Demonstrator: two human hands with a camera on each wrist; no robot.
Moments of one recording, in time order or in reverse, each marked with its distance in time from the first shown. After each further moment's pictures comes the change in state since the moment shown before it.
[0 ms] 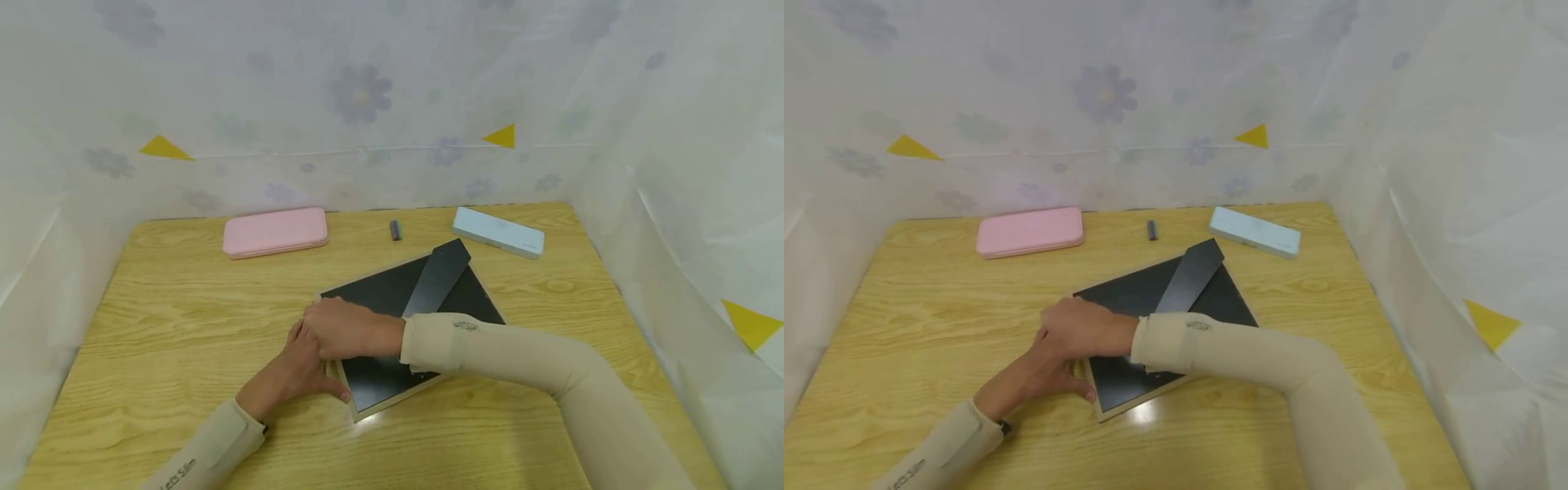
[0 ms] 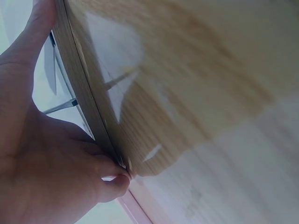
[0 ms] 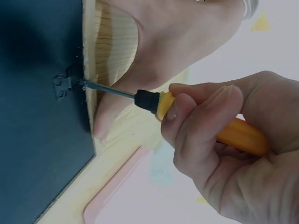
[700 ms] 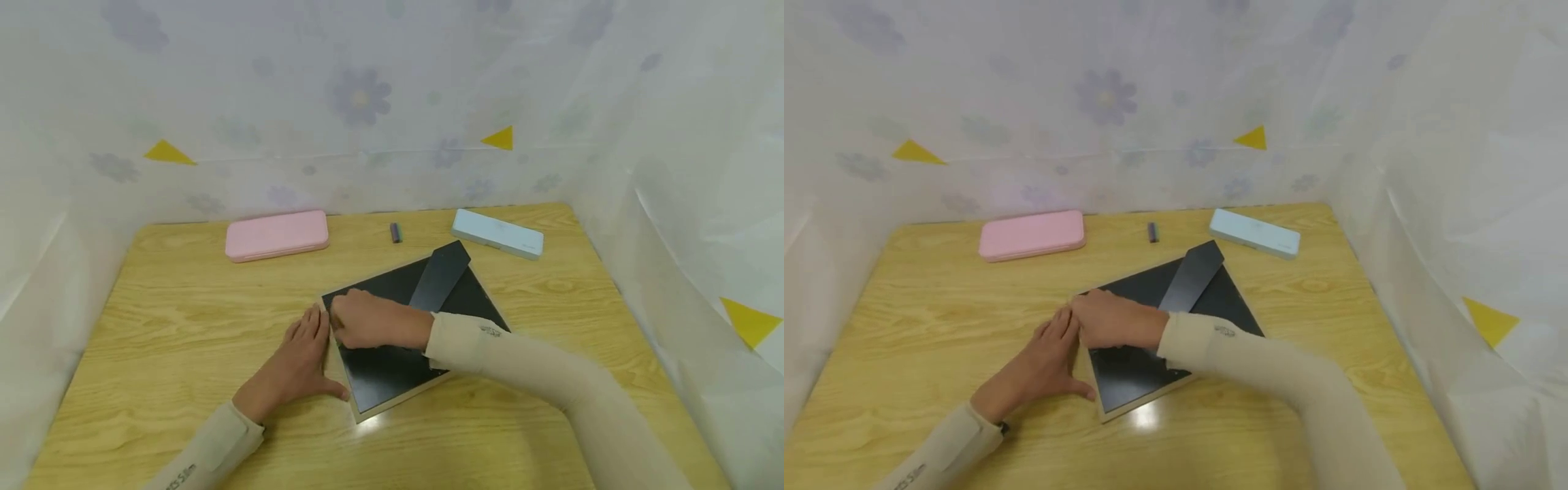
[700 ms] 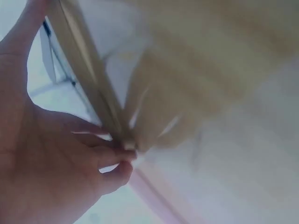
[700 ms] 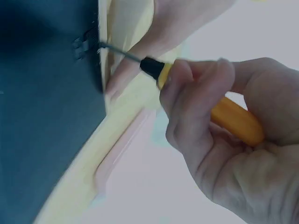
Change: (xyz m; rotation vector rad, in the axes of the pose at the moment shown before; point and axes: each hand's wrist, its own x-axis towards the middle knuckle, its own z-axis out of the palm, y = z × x) left_hand -0.003 0.001 -0.006 0.224 0.005 -0.045; right_hand -0.023 0.023 -0.005 0.136 -0.016 0.177
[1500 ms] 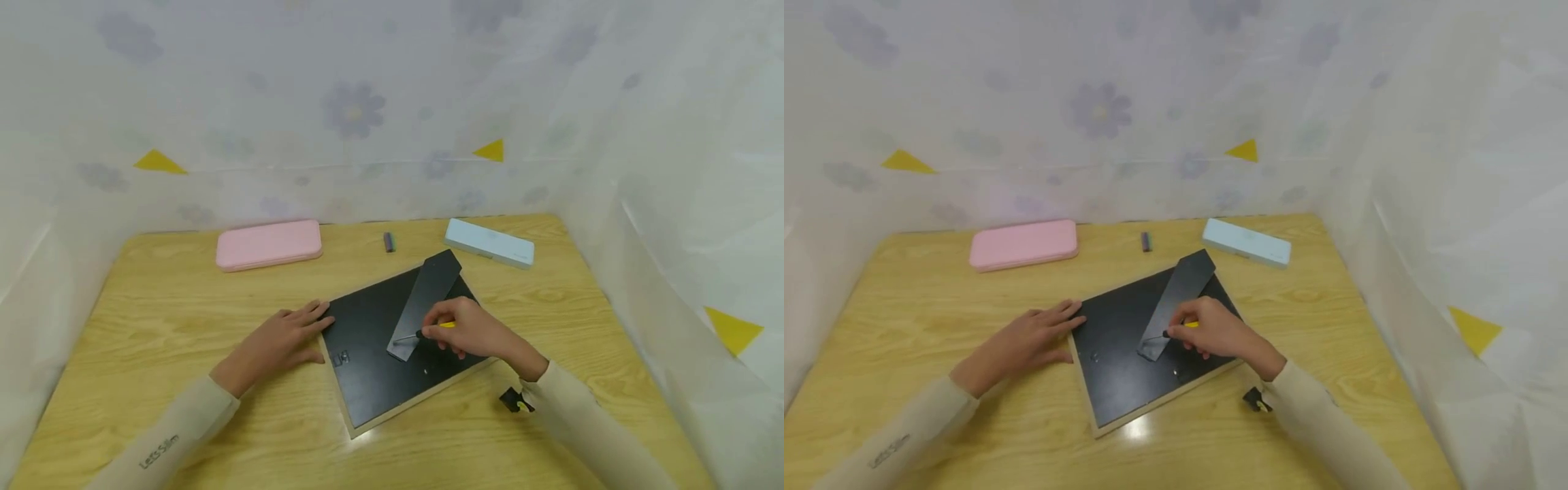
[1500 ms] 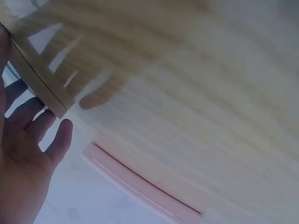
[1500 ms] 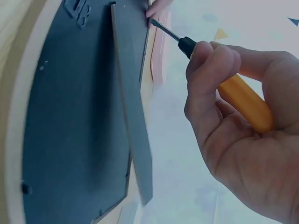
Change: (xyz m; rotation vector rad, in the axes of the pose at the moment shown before) left_hand 0.012 -0.054 -0.012 0.134 0.080 0.302; right_hand -0.104 0.128 0.022 0.466 0.294 0.045
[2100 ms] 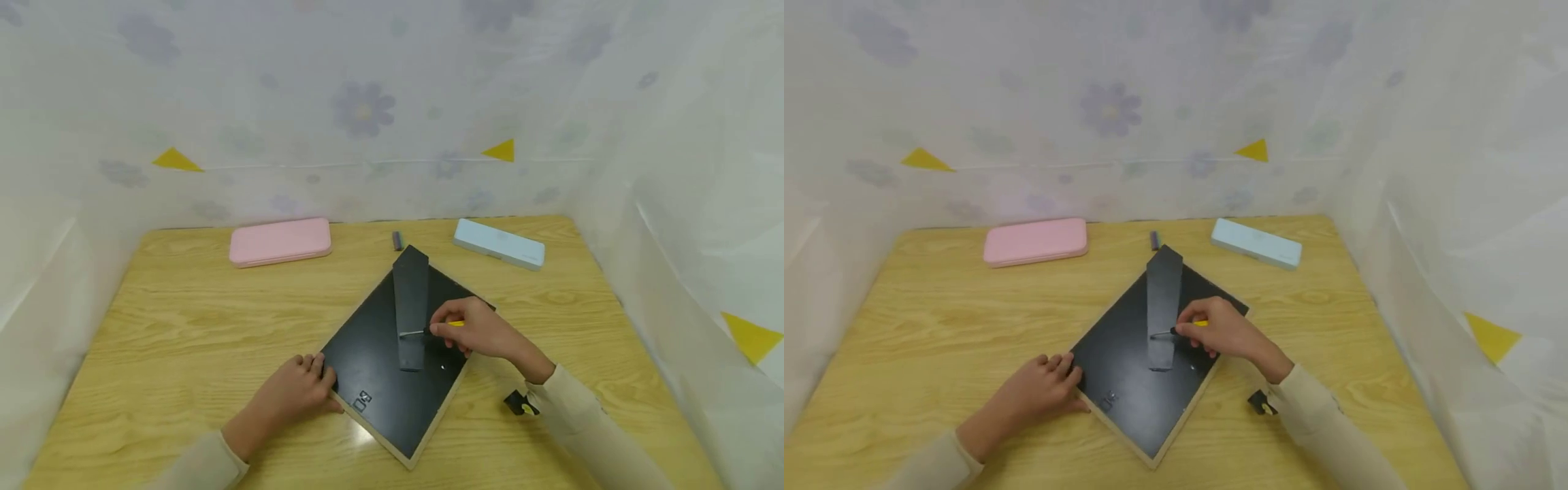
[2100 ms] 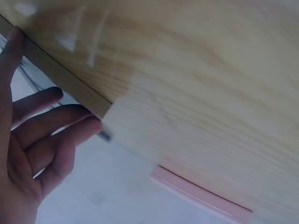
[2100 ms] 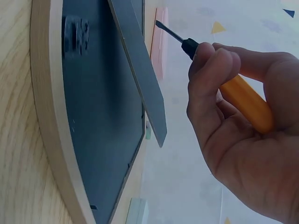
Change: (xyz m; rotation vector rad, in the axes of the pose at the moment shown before) left_hand -0.017 0.068 0.012 0.507 0.257 0.230; right_hand -0.004 0.006 -0.004 0.043 0.056 0.025
